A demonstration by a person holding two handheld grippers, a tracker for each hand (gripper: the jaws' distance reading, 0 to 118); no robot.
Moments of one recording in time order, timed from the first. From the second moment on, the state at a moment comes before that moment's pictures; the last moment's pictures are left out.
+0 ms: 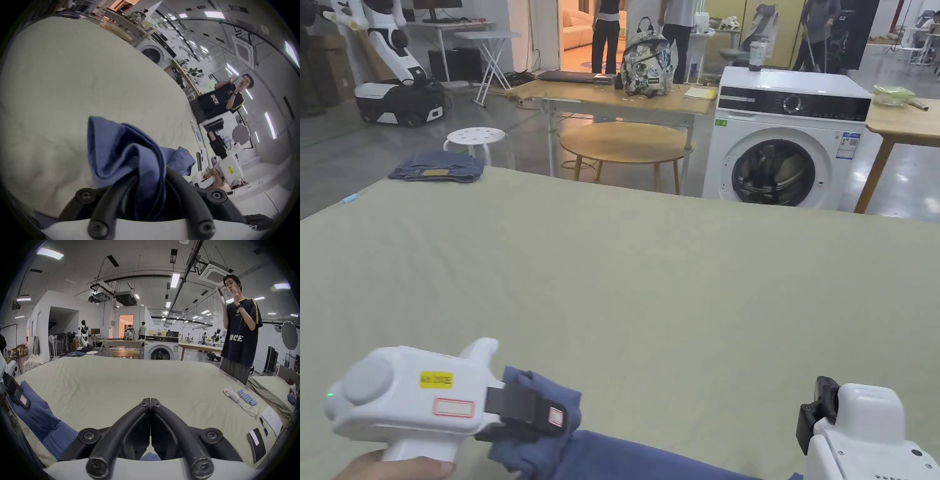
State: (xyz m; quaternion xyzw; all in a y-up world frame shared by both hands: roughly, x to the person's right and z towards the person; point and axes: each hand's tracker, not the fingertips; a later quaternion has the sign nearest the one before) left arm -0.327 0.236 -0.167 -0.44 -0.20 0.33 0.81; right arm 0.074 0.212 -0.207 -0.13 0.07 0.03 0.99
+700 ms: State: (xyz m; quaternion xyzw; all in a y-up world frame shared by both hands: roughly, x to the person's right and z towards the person) left arm -0.169 0.154 -0.235 -0.57 -0.13 0.19 0.79; right arm 0.103 0.197 -0.205 -0.16 0.04 0.03 0.99
